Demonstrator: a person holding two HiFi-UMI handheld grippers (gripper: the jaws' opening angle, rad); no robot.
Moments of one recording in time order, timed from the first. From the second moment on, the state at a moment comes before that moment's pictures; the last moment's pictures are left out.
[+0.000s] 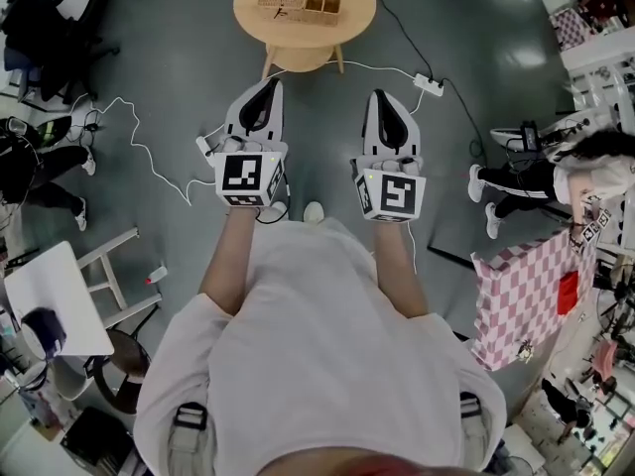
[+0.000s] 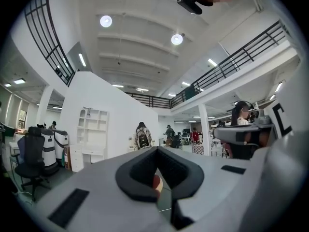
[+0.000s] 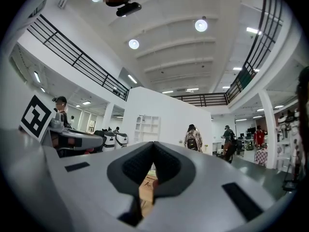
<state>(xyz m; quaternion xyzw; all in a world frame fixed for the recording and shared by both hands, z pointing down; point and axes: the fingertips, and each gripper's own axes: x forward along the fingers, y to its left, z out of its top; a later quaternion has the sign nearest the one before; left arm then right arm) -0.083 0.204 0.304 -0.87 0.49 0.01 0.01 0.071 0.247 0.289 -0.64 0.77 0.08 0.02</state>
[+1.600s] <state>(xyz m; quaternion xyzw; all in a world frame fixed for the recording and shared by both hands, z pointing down) -0.057 -0.152 0.330 -0.88 0.48 0.07 -0.04 0.104 -0.103 0.311 -0.64 0.77 0.07 -0.03</state>
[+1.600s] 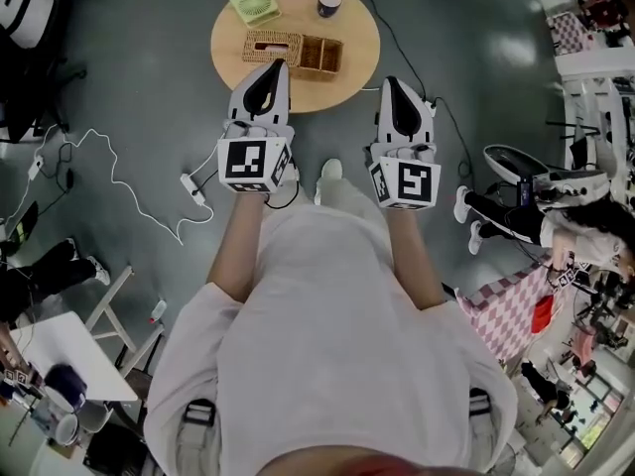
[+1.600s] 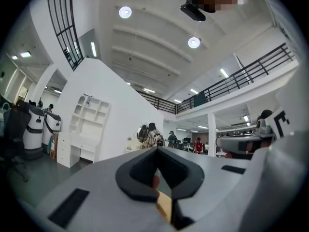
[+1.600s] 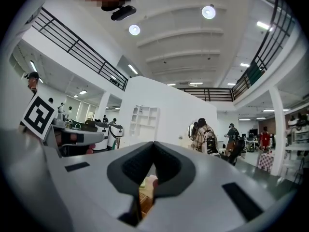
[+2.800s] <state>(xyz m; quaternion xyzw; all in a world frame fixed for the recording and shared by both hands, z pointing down) -0.079 -0.243 0.477 -0.69 0.23 0.48 -0.49 0.137 -0.192 0.336 -0.60 0.80 0.06 -0.05</state>
